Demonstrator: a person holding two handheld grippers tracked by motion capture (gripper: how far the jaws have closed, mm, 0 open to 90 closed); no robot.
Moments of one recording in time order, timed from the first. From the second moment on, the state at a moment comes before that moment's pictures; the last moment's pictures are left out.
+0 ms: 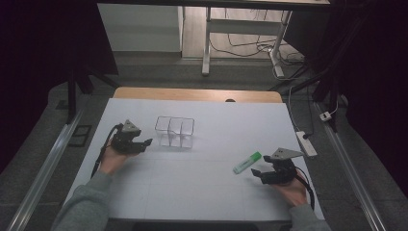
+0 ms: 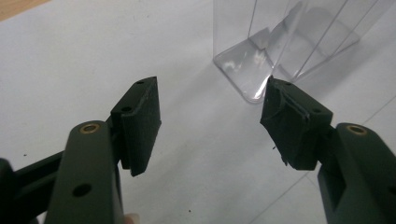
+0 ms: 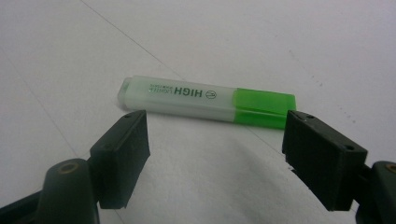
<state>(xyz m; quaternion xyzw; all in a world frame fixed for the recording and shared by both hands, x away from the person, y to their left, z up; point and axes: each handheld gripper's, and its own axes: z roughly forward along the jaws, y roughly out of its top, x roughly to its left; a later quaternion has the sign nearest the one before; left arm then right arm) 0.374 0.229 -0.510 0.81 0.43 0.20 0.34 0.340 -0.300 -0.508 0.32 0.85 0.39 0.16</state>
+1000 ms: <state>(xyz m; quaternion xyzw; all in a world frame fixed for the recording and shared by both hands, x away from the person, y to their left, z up) 0.401 0.207 -0.526 0.83 0.41 0.17 0.33 0.340 -0.299 -0.509 0.33 0.85 0.38 0.16</state>
